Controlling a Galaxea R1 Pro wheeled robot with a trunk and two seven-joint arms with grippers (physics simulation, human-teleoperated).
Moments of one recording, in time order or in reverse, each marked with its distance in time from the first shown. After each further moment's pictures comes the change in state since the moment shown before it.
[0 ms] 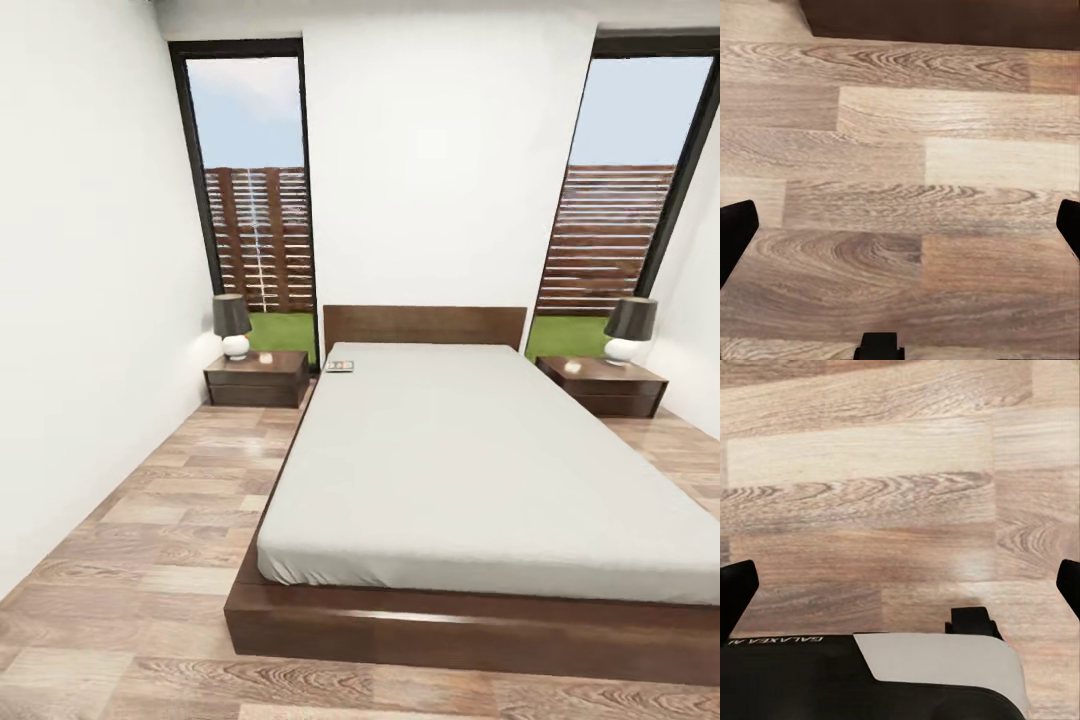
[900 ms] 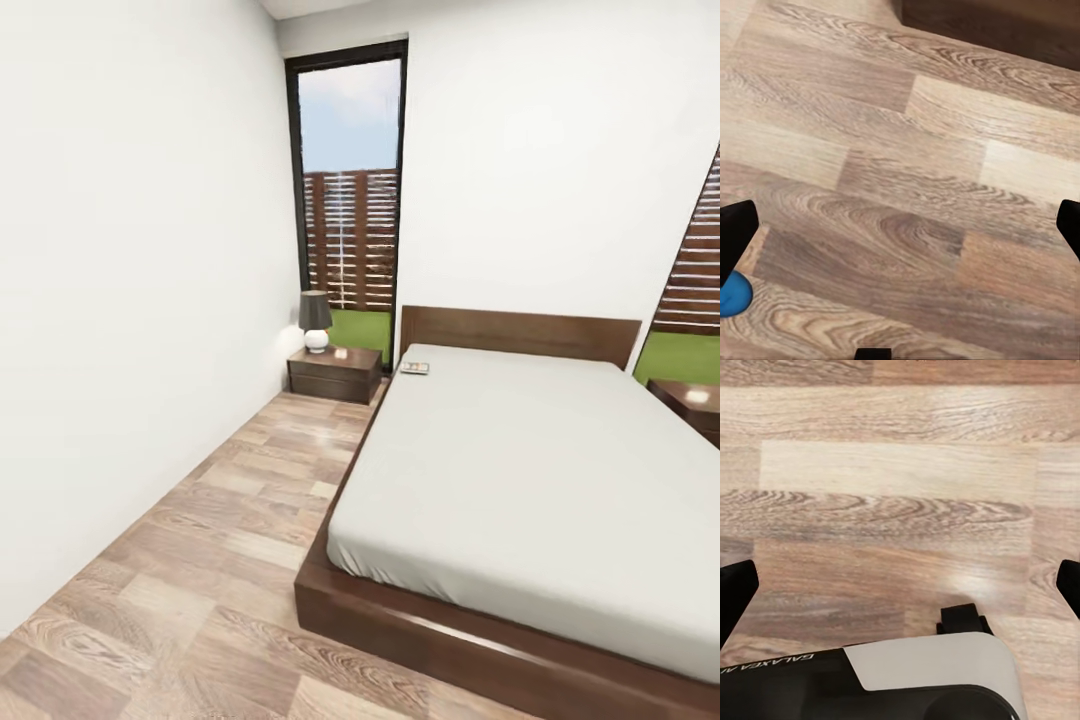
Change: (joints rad) left arm 0.000 -0.007 -0.004 0.028 0.002 -0.075 0.000; right arm 0.000 0.001 -0.122 0.011 -0.002 -0.011 -0.004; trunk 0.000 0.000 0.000
